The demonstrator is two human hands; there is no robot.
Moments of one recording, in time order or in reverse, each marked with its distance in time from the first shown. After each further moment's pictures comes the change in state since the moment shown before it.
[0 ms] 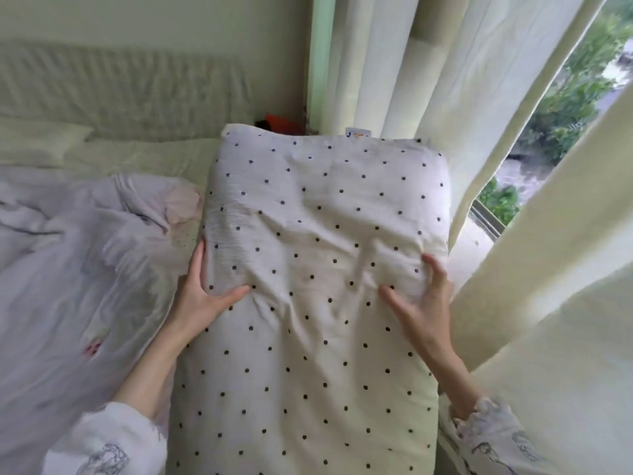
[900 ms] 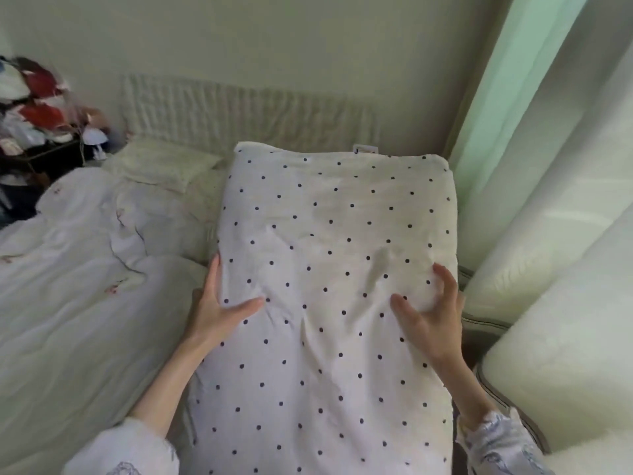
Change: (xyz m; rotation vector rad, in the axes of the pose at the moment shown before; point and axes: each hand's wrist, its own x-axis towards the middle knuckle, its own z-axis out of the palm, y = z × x) left_hand 0.366 -0.038 -0.073 -0.010 0.389 -0.170; right_hand 0.382 -0.016 0.340 0.121 -0.323 0.026
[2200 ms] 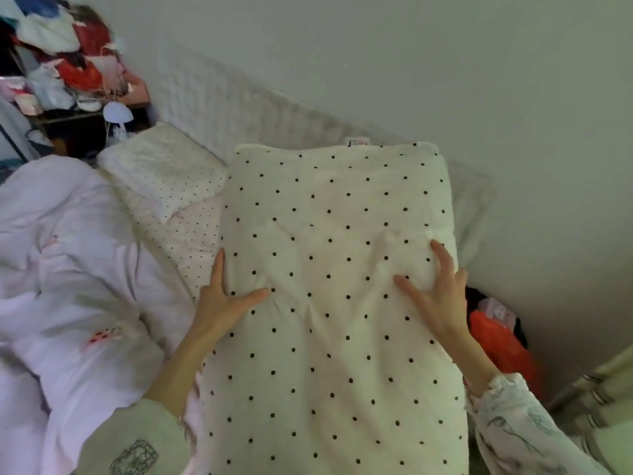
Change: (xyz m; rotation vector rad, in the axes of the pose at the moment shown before) left_hand 0.661 0.001 0.195 -0.135 0.326 -0.336; right_hand 0.755 0.008 0.349 -0.180 -0.387 -0.281
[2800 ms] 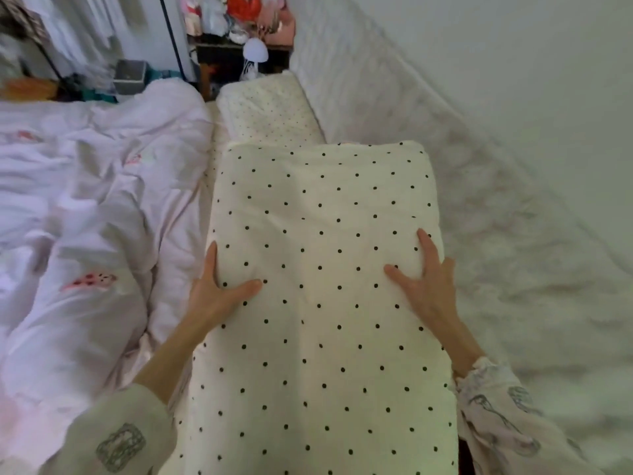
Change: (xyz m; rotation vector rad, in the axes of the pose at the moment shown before) left_hand 0.154 -0.015 0.072 -0.056 0.502 -0.301; right_hand 0.293 0.009 0.186 -0.025 -0.607 -0.232
